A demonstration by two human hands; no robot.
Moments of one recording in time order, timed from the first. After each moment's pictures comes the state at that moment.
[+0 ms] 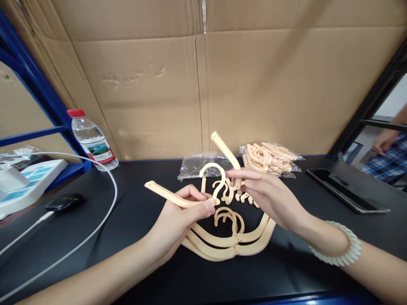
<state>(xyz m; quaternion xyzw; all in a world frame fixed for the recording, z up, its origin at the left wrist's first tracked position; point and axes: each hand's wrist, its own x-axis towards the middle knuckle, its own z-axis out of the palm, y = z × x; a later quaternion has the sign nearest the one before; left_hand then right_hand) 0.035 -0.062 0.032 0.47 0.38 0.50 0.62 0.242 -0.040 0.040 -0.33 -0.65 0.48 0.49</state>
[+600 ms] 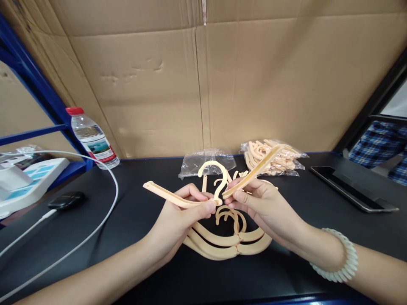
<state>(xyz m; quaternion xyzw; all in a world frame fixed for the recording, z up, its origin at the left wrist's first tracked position) 0.035 -0.065 0.033 0.48 0.36 0.50 0.62 0.224 -0.050 0.022 -0.29 -0.47 0.65 0.52</state>
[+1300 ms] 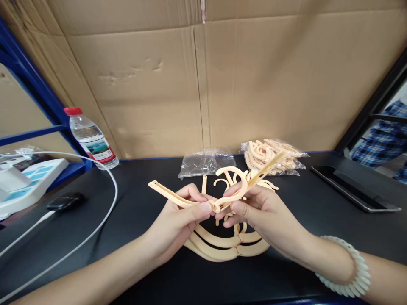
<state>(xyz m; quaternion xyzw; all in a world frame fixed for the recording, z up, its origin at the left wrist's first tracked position) 0.030 -0.062 0.030 0.46 0.26 0.48 0.70 0.218 -0.061 0.023 -0.24 -0.53 0.65 0.49</state>
